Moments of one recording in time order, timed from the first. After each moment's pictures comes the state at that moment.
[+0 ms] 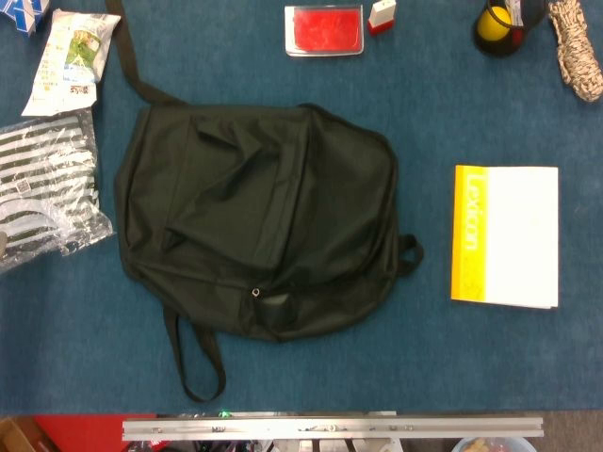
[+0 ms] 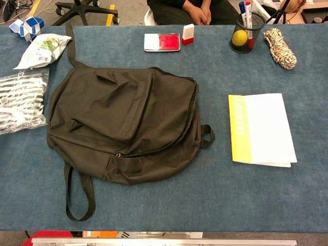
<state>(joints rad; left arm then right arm) -0.10 -1.11 -0.06 -1.73 1.46 1.50 0.20 0.10 -1.01 0.05 -1.65 -1.50 1.42 -0.02</state>
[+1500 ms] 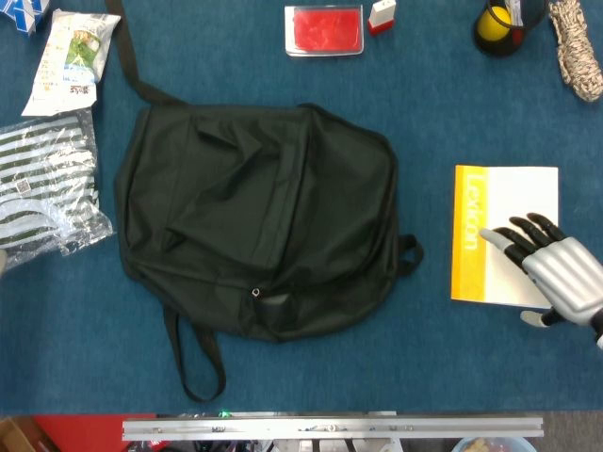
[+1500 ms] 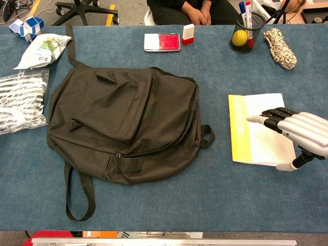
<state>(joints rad) -0.08 -1.08 -0.03 -1.73 1.47 1.48 0.14 0.30 -1.25 -0.10 -1.64 -1.58 1.00 -0.23</state>
